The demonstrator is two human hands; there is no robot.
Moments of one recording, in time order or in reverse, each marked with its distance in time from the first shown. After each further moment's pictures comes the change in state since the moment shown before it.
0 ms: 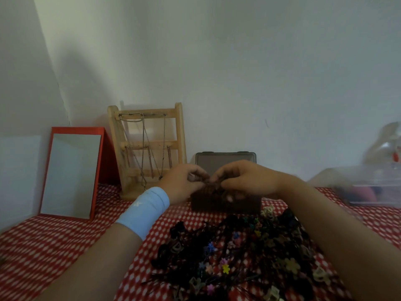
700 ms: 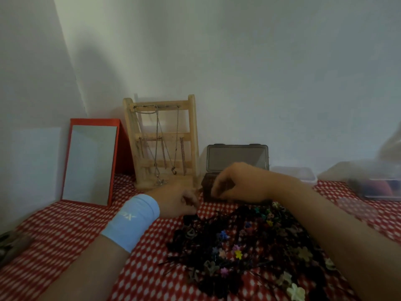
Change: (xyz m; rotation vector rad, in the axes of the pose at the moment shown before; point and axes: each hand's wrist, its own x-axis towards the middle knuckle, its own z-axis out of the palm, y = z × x) left_hand -0.051 -0.029 -0.018 0.375 -0.399 -0.063; right_hand 0.009 -0.018 0.036 -0.566 -0.058 -0.161
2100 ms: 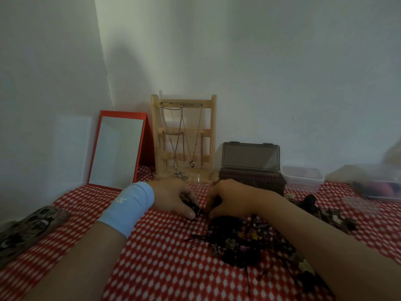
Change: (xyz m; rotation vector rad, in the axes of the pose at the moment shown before) left_hand -0.068 -0.020 -0.017 -0.113 -0.152 -0.028; right_hand 0.020 -0.055 0.060 -0.048 -0.147 0.025
